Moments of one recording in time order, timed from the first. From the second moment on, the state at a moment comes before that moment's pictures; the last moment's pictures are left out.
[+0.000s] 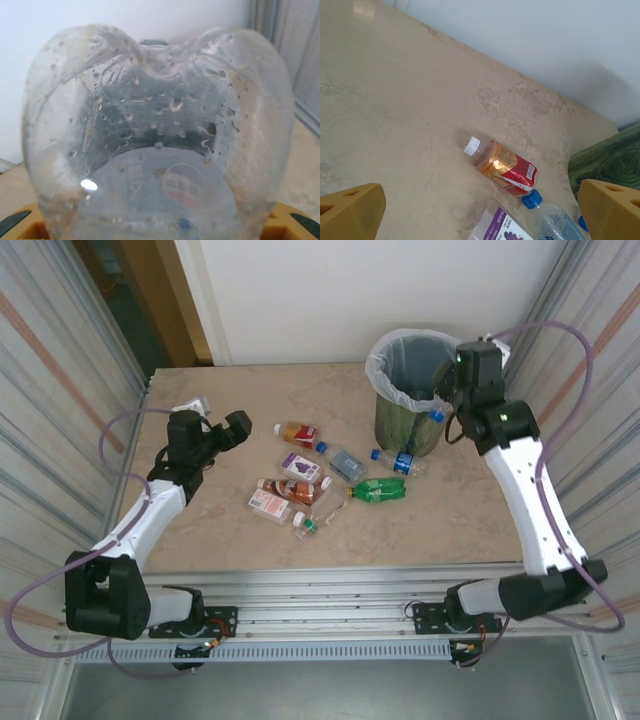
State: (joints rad) left arm -0.16 1.27 0.89 -0.04 0.10 -0.57; right arm 0.25 1.40 1.69 -0.79 0.37 0.57
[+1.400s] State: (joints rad) left arm -0.16 1.25 0.82 -0.04 0.21 -0.57; right arm 0.20 2.00 2.16 -0.85 0.19 0.30
